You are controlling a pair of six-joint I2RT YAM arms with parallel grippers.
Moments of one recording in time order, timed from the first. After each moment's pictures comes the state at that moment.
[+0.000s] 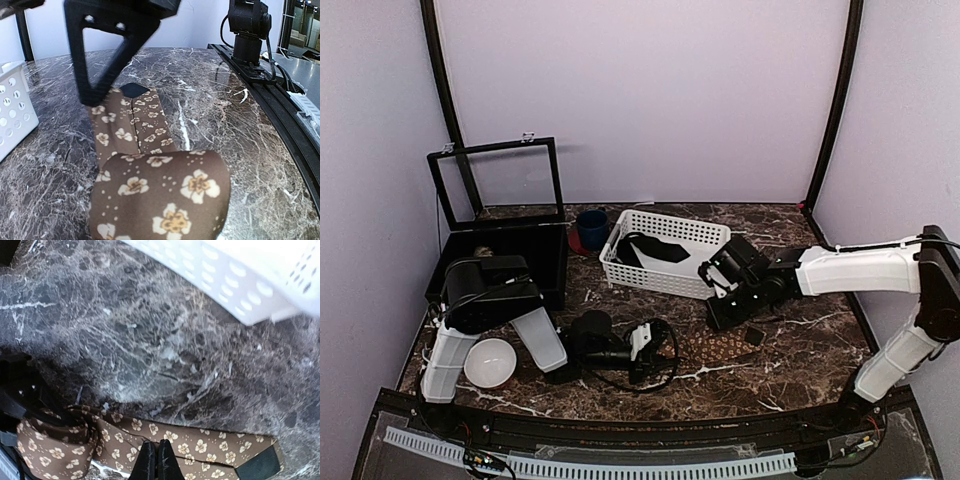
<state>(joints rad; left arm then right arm) -1.04 2.25 0.77 1.23 0.42 0.12 0.84 1.53 0.93 -0.51 0.00 0.41</state>
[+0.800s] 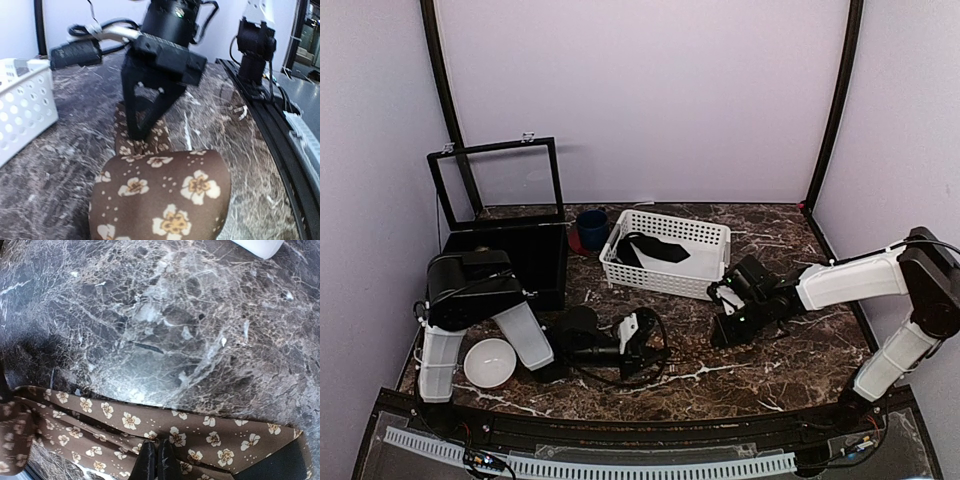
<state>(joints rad) -1.02 2.17 0.67 1.28 0.42 0.01 0.76 1.56 0.74 -0.32 -0.16 0.44</state>
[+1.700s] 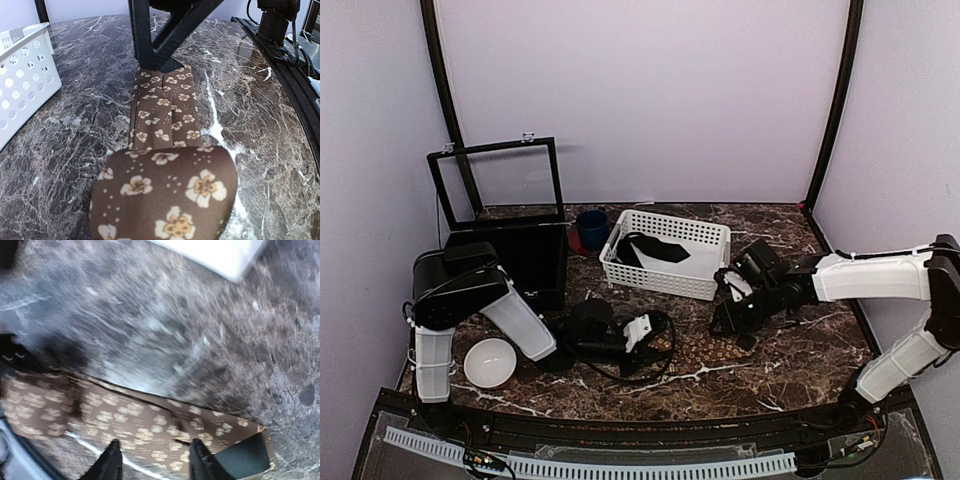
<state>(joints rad) -1.01 2.07 0.74 0.88 0.32 0.15 0.74 1.46 0.78 -0.44 -0.17 0.46</state>
